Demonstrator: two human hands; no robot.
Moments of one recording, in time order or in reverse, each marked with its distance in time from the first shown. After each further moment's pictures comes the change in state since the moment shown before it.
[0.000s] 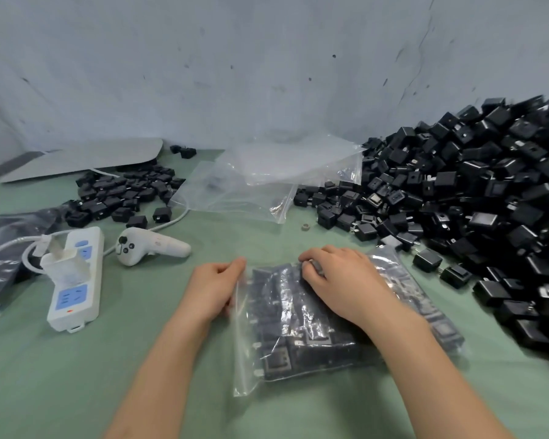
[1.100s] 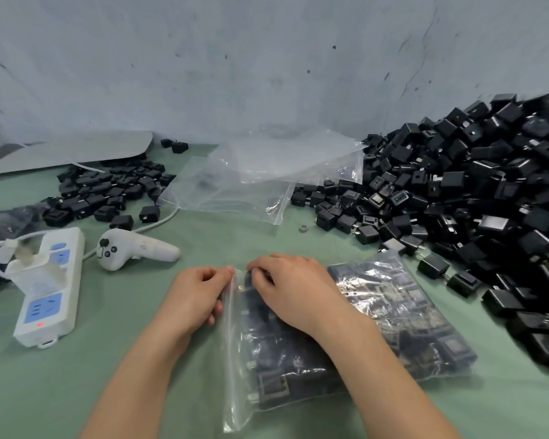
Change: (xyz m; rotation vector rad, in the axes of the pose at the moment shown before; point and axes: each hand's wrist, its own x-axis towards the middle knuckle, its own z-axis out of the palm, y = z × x) left_hand 0.018 -0.011 -0.007 0.049 -0.070 0.073; right_hand 0.029 -0.048 0.023 0.100 -0.029 -0.125
